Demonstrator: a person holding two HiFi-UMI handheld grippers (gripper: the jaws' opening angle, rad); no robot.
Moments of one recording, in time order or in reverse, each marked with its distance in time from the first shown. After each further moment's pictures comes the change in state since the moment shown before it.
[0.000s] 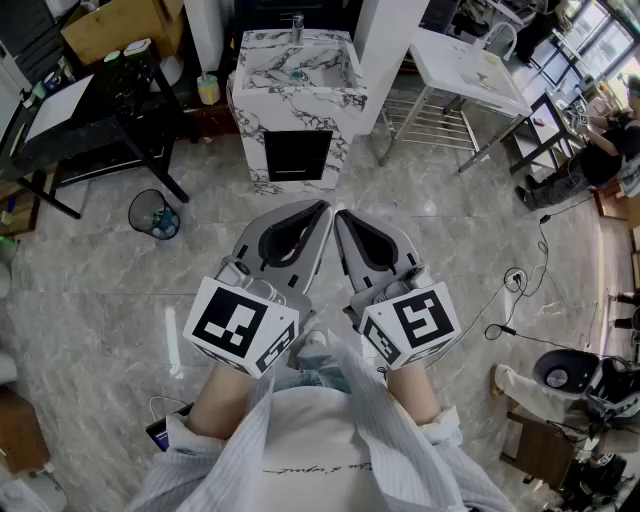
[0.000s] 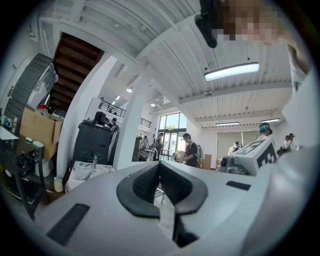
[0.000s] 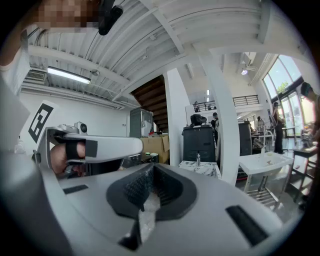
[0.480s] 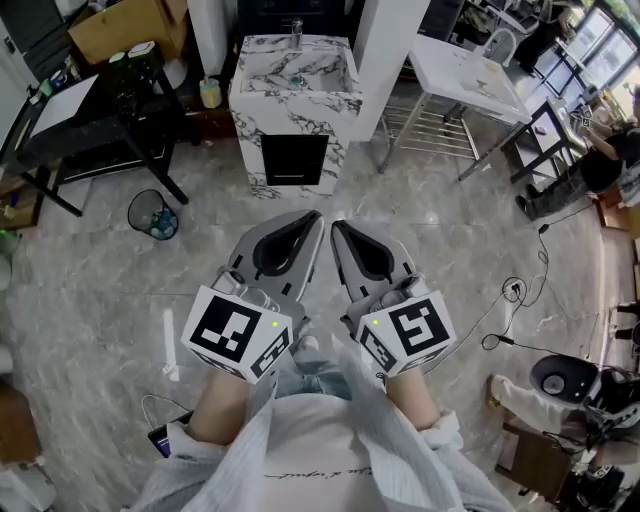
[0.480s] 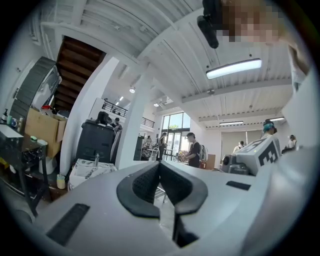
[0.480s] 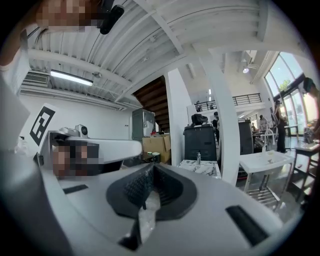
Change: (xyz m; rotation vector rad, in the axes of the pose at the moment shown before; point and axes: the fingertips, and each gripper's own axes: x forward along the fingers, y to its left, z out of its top) left arm 0.001 -0.029 -0.015 -0.010 0.000 0.043; right arm -0.034 -0.010 -0.010 0.005 0.000 0.028
